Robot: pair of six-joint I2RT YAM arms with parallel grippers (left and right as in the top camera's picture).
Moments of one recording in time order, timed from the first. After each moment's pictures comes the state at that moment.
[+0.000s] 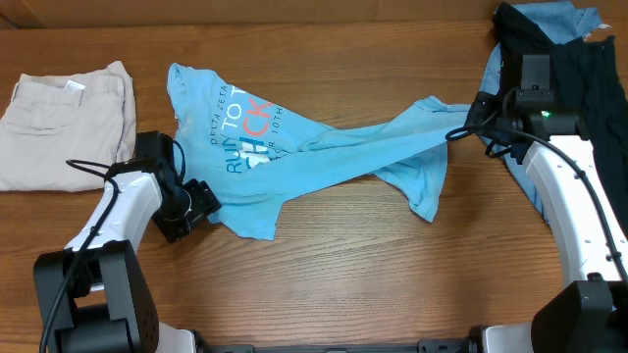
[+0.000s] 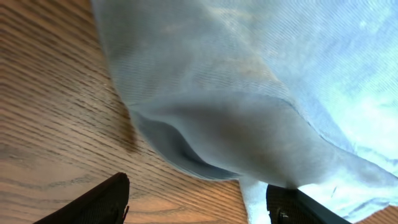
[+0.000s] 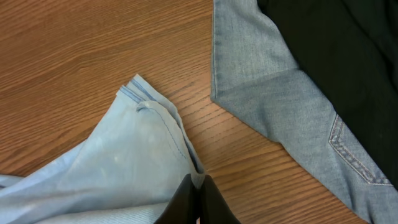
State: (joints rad) left arm 0.14 1.67 0.95 -0.82 0.14 -0.52; right arm -0.01 1.58 1.35 -0.77 0.14 0.33
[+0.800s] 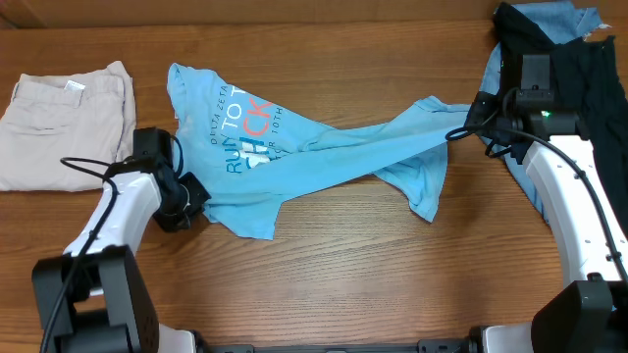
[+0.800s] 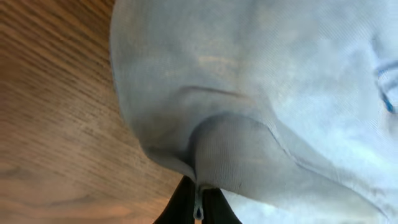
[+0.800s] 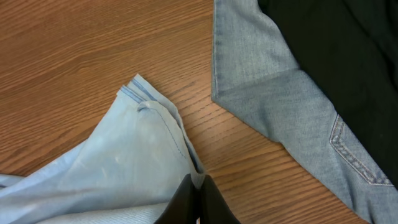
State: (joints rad) left arm 0.14 1.63 0.96 -0.78 0.11 -0.54; right arm -0.01 1.58 1.35 -0.77 0.13 0.33
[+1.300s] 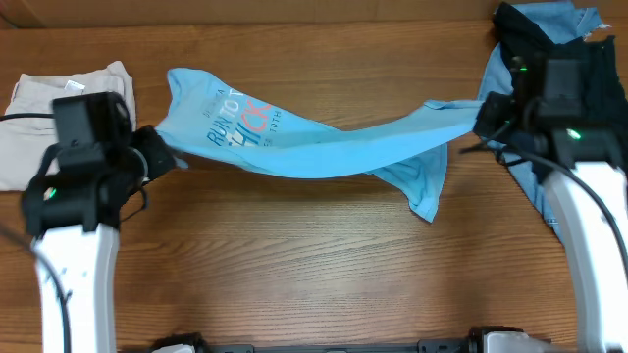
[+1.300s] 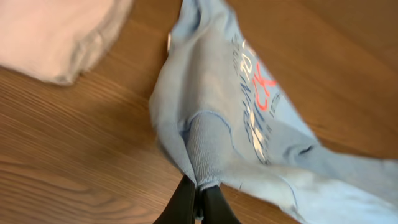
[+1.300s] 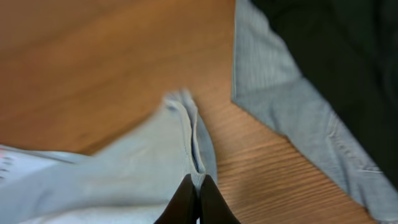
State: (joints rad) left arm 0.14 1.21 1.38 -1.06 0.07 -0.42; right arm -0.01 1.38 1.41 -0.91 0.05 0.33
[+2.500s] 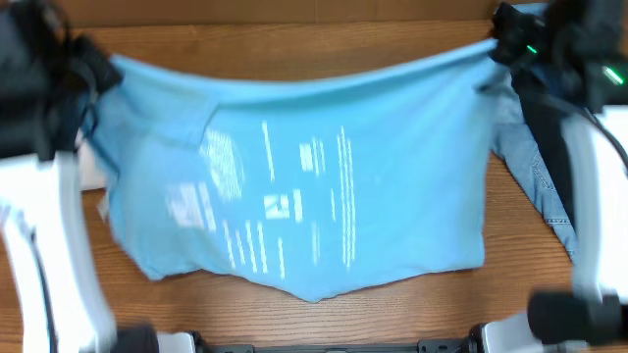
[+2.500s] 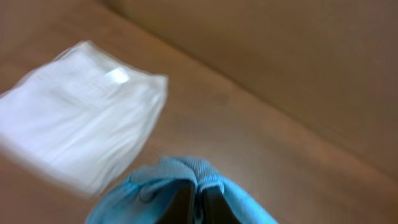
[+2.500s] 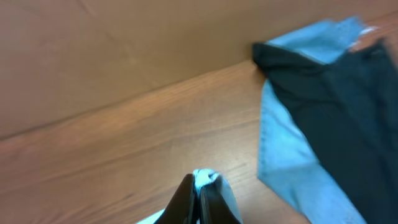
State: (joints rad) left arm 0.17 1.57 1.94 -1.04 -0.07 -0.41; right arm -0.01 1.69 1.92 -0.93 0.02 0.30
